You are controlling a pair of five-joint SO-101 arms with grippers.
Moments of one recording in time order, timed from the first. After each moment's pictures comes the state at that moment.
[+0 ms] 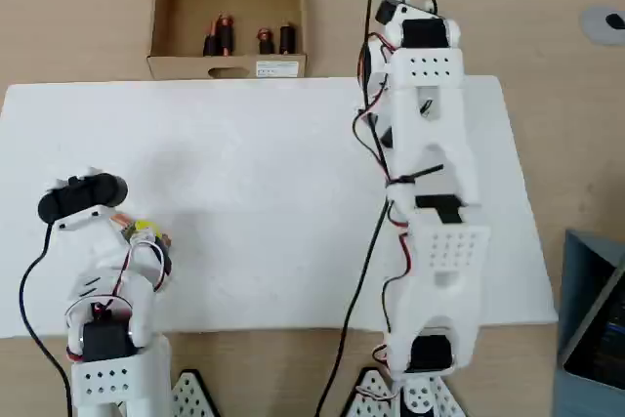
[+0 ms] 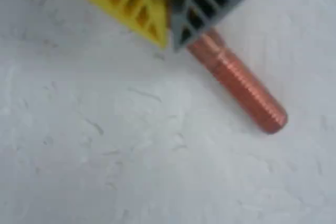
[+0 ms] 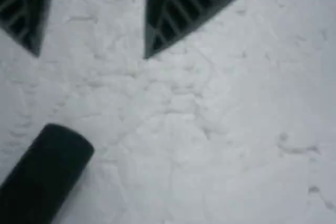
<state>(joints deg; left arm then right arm) -11.5 -103.9 95.9 56.0 3.2 -6.9 37.8 -43.7 100.3 -29.7</state>
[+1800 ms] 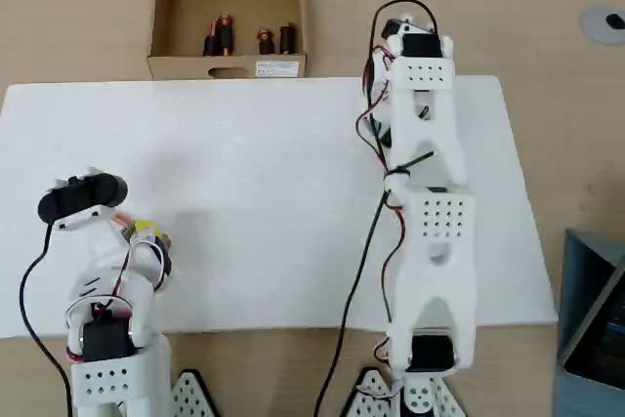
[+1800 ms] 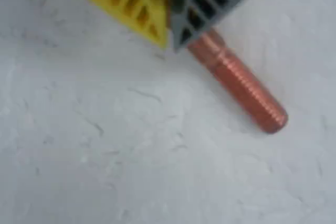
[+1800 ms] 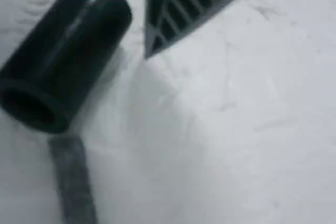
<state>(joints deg) -11.5 -103.9 95.9 56.0 3.2 -4.5 55.6 -56.0 97.8 -29.7</state>
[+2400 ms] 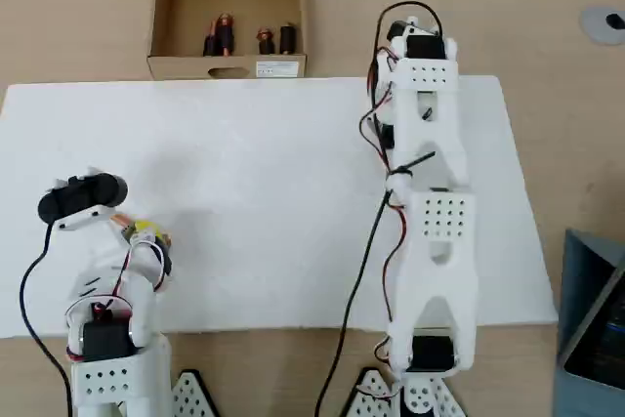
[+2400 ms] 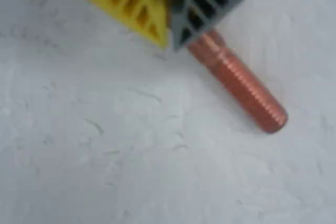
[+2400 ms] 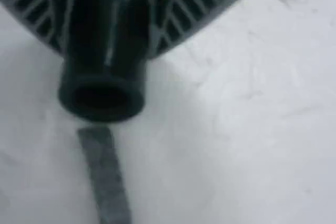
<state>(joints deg) -11.5 -103.9 95.9 56.0 3.2 -3.7 57.5 -57.0 97.9 -29.8</state>
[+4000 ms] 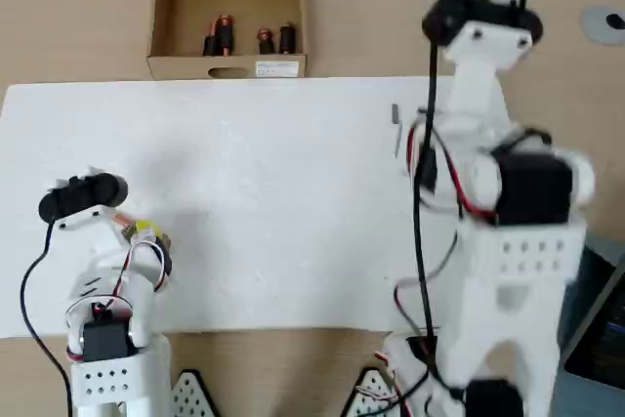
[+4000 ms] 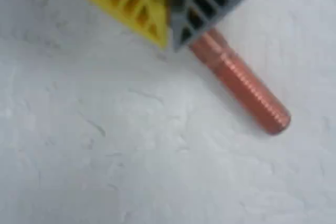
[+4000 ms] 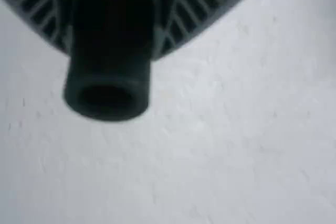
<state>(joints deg) -11.3 -103.9 95.2 56.7 3.2 -5.3 -33.5 -3.6 101.2 -19.7</state>
